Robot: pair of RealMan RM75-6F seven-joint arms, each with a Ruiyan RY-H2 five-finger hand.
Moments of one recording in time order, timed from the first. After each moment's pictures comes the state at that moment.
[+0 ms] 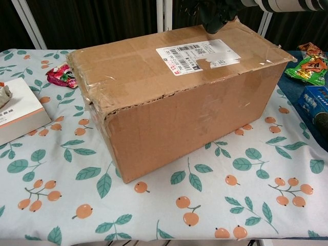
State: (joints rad) left arm -0.01 -1.05 -0.02 -1.45 1.60 1.65 -0.16; right arm 1.13 -1.25 0.21 -1.79 -0.62 0.86 -0.62
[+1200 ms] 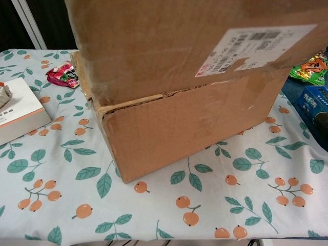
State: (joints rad) left arm -0.04 -1.04 -0.01 -1.52 1.63 1.62 -0.07; right arm 0.52 -0.50 0.06 -2.27 -1.61 1.07 0.08
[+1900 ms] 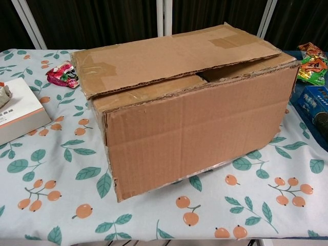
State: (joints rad) left arm -0.05 -1.05 -0.01 -1.53 1.64 1.61 -0.07; right arm 0.52 -0.84 0.16 -2.09 -1.53 1.19 -0.23
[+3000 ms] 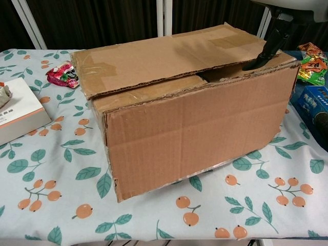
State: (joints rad) left arm -0.04 -1.05 -0.01 -1.50 1.62 1.61 -0.09; right arm 0.74 -1.22 0.20 -1.94 -1.15 1.06 -0.59
